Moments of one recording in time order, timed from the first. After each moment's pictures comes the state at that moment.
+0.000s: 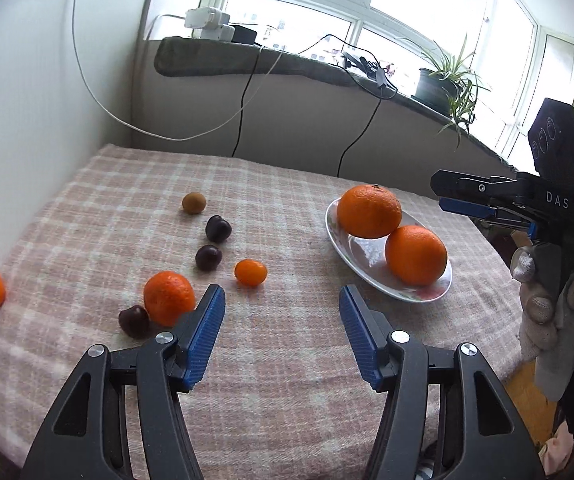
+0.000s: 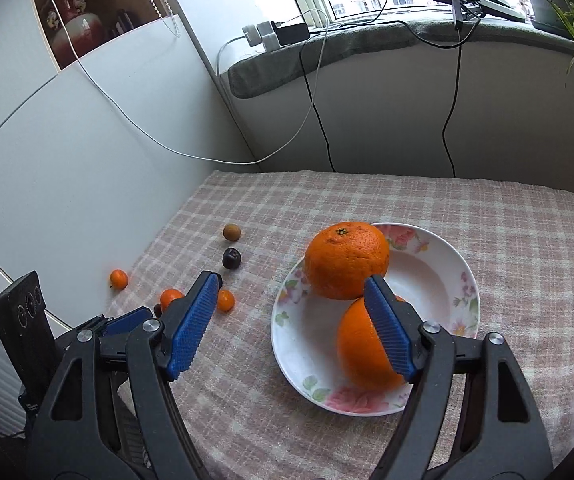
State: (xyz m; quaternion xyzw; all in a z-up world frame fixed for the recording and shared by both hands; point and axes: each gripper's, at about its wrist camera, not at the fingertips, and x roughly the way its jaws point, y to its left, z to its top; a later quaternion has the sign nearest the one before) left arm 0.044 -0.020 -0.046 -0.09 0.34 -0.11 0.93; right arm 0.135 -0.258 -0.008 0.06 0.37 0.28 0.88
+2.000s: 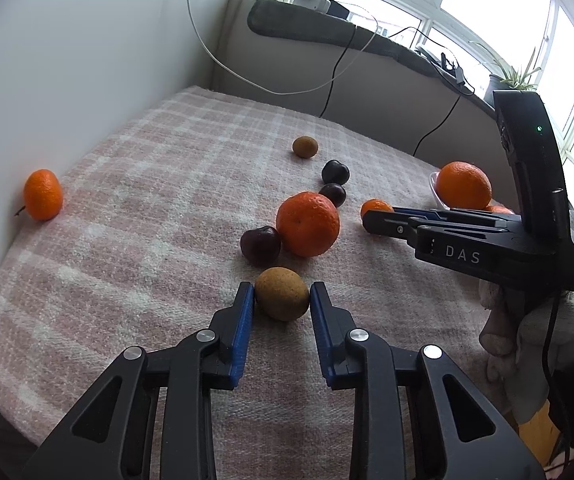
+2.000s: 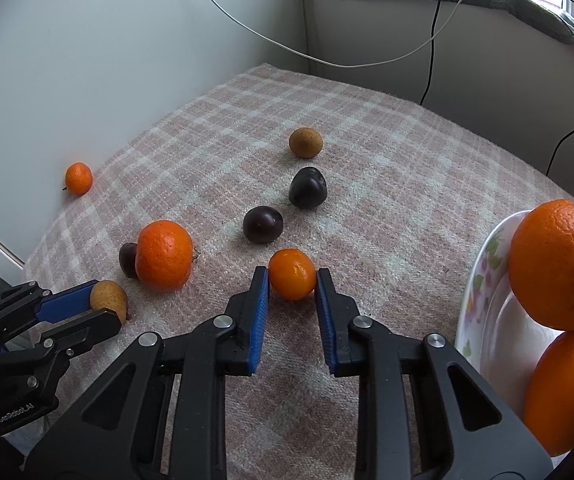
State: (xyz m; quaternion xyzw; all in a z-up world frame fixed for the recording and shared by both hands) left arm 0.031 0.044 -0.100 -0.13 0.38 -0.03 0.92; right arm 0.153 -0.099 -0.103 -0.11 0.42 0.31 0.85
